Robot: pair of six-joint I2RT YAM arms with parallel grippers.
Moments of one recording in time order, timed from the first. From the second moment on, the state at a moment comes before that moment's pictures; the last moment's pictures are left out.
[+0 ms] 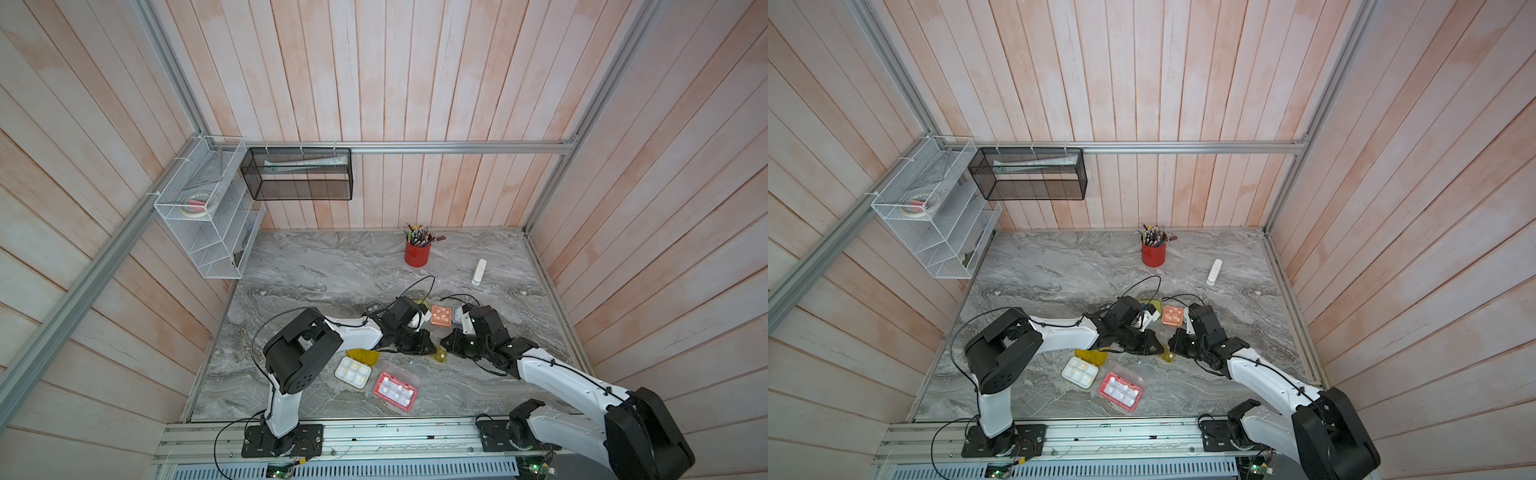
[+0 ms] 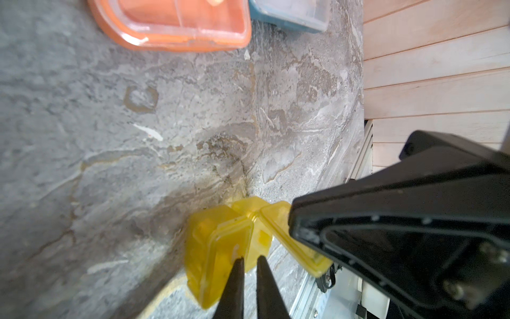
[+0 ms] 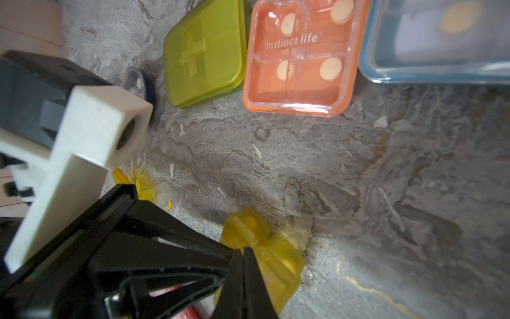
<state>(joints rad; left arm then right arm) -0.87 1.93 1.06 0.01 0.59 -0.70 0.51 1.10 0.45 -0.21 -0.29 0.77</state>
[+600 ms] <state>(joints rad) -0.87 1.93 1.06 0.01 0.60 -0.70 0.55 1.05 0.36 -0.20 -0.29 0.82</state>
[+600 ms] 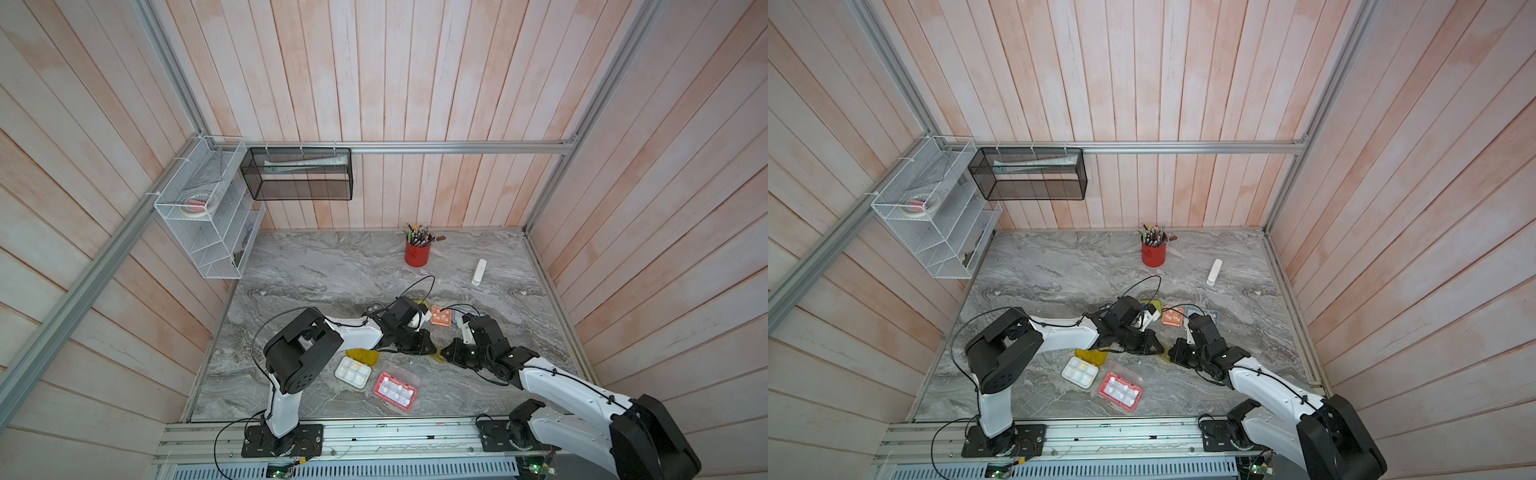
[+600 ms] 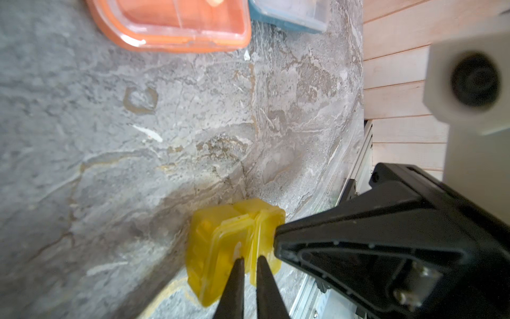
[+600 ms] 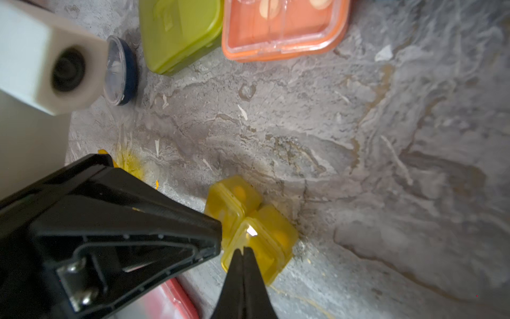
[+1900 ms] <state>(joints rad) -0.87 1.94 1.07 0.02 0.60 -0.70 0.55 1.07 0.32 -0.10 -0.31 0.84</state>
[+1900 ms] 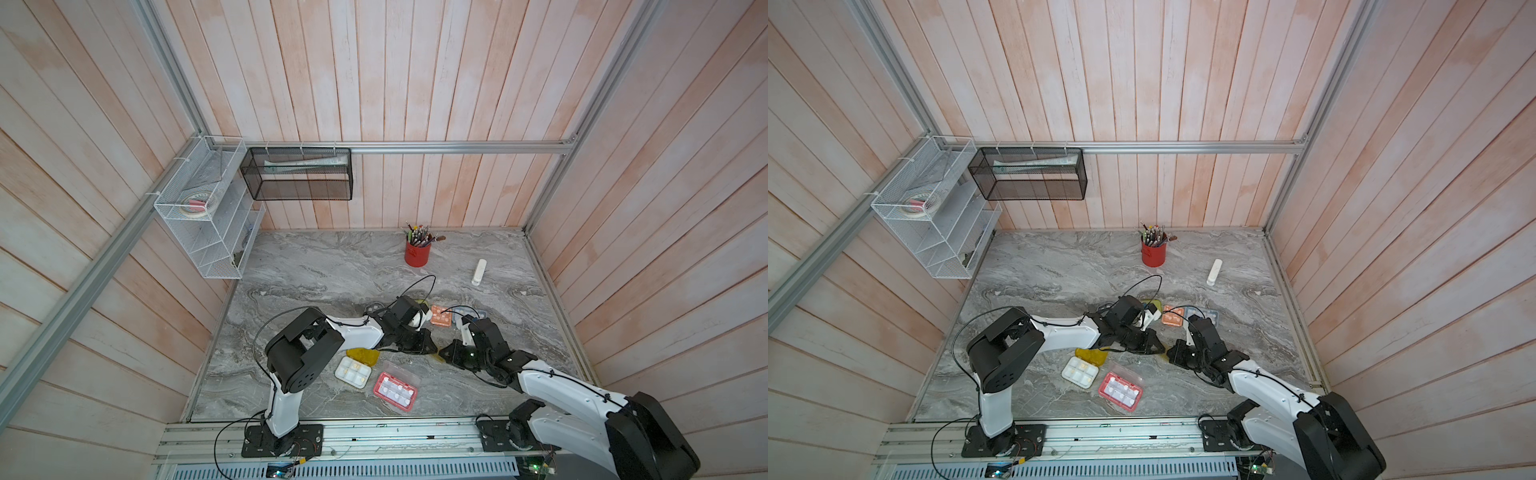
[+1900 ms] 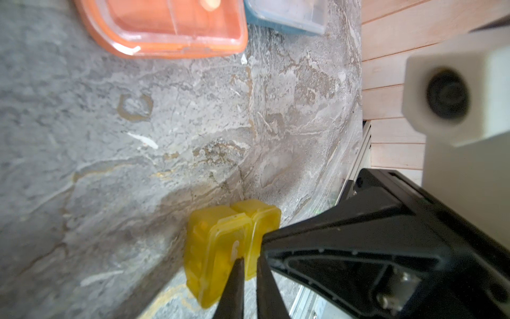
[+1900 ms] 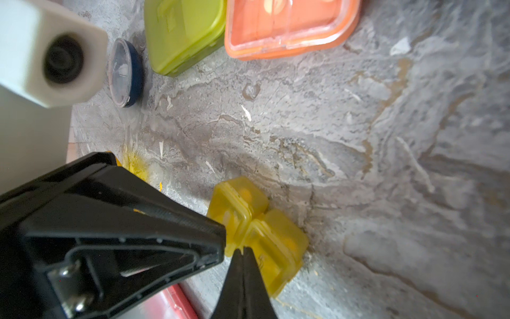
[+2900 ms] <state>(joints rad) -0.85 1.93 1.17 -0.11 0.59 -0.69 0.55 0.95 0.43 -0.19 -0.27 0.80</state>
